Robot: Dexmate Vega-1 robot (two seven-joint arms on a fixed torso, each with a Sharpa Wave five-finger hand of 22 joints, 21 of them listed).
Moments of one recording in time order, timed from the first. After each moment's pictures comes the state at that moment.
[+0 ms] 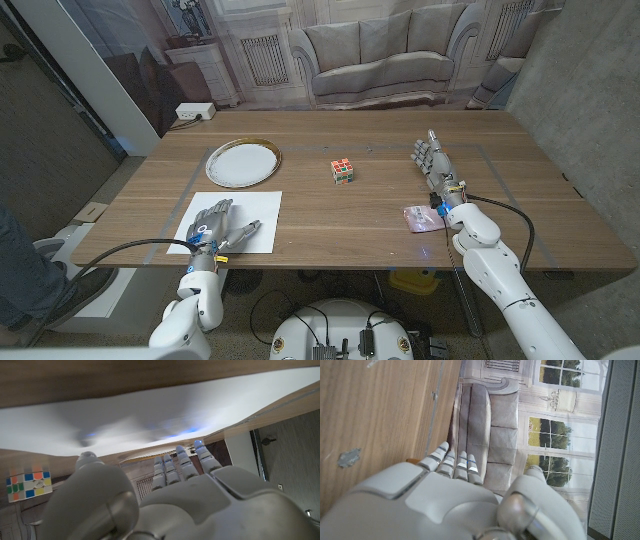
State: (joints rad) left arm 1.55 0.57 0.24 -2.02 0.82 0.62 0.40; left_hand 0.70 -0.01 -0.22 0.04 0.45 0.18 -0.05 0.21 0.19 0.15 -0.12 0.20 0.19 0.12 -0.03 0.19 0.19 0.08 0.09 0.20 0.18; right arm -1.16 -0.29 -0.08 -1.63 0.43 0.16 0.05; right_hand 0.32 0.03 0.02 0.01 0.22 0.17 0.09 0.19 0.18 0.18 0.08 0.20 0.18 0.11 0.05 0.19 0.18 0.16 -0.04 0.23 0.18
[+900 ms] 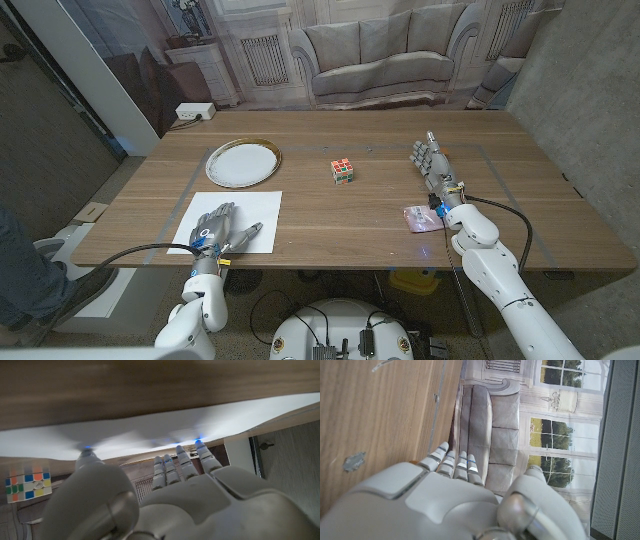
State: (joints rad) left arm 1.54 0.55 0.26 -1.98 0.79 0.61 0.44; left_hand 0.71 0.00 -0.22 0.04 0.46 0.18 -0.05 0.21 0.19 0.15 -0.12 0.20 0.20 0.12 -0.03 0.19 0.19 0.09 0.11 0.20 0.18; right arm -1.15 -0.29 -0.08 -1.62 0.43 0.16 0.06; right_hand 0.32 0.03 0.02 0.01 0.22 0.17 0.09 0.19 0.18 0.18 0.08 0.20 0.18 0.11 0.05 0.19 0.18 0.16 -0.04 0.23 0.18
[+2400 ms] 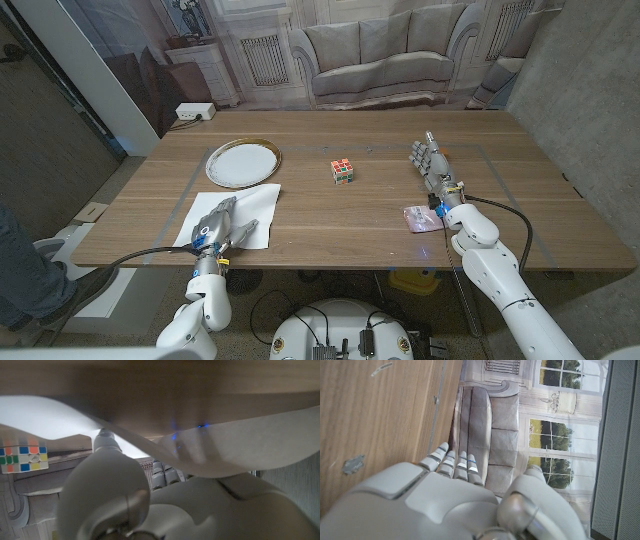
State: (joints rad) left arm 1.52 0.53 0.26 -1.93 0.69 0.49 0.55; left_hand 1.07 0.09 -0.15 -0.11 0.42 0.25 -0.05 0.22 0.19 0.25 -0.13 0.22 0.20 0.28 -0.04 0.22 0.19 0.42 0.19 0.29 0.17; right arm -1.16 -0.29 -0.08 -1.63 0.43 0.15 0.06; right_hand 0.32 0.04 0.01 0.01 0.22 0.17 0.09 0.19 0.18 0.18 0.08 0.20 0.18 0.11 0.05 0.19 0.18 0.16 -0.04 0.22 0.18
